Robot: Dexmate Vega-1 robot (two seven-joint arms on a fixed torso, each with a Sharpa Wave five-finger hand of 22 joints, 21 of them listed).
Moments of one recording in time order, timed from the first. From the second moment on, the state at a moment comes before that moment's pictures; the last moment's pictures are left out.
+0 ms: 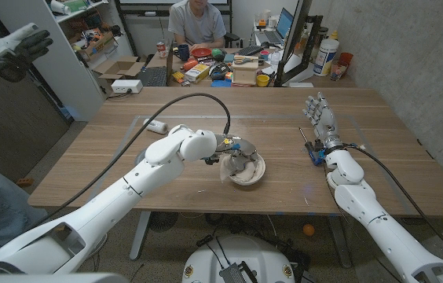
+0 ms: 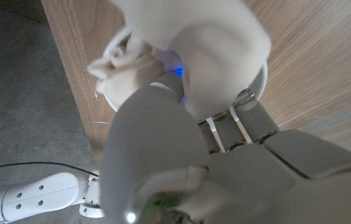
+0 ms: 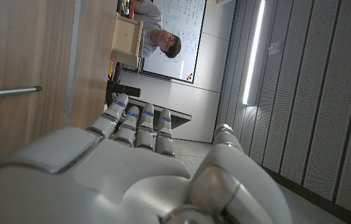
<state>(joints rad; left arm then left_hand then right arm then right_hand) 0.75 0.56 0.65 -1.96 0.82 -0.05 -0.77 1.23 -0.05 0.44 -0.05 0.19 0.45 -0.11 0.47 0.24 0.42 -0.08 0.25 0.56 0.71 -0.02 0.18 0.45 0.91 0.07 0.61 0.18 -1.00 -0.42 -0.22 -1.42 0.62 0.40 -0.05 0.23 0.02 0.24 -0.08 0.21 0.28 0.01 0.20 0.19 0.26 0.09 0.22 0.18 0.14 0.07 0.19 0.18 0.19 0.02 0.24 0.18</state>
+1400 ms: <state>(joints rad) 0.64 0.58 0.62 -2.06 0.68 0.06 -1.02 1.10 -0.07 0.39 0.00 0.18 0.36 -0.09 0.42 0.23 0.35 -0.04 0.21 0.53 0.64 0.02 0.20 0.41 0.90 0.11 0.56 0.18 -1.00 -0.42 -0.22 -1.41 0.63 0.41 -0.04 0.22 0.03 0.24 -0.08 0.21 0.28 0.01 0.20 0.19 0.26 0.09 0.22 0.18 0.15 0.07 0.19 0.18 0.20 0.03 0.24 0.18</state>
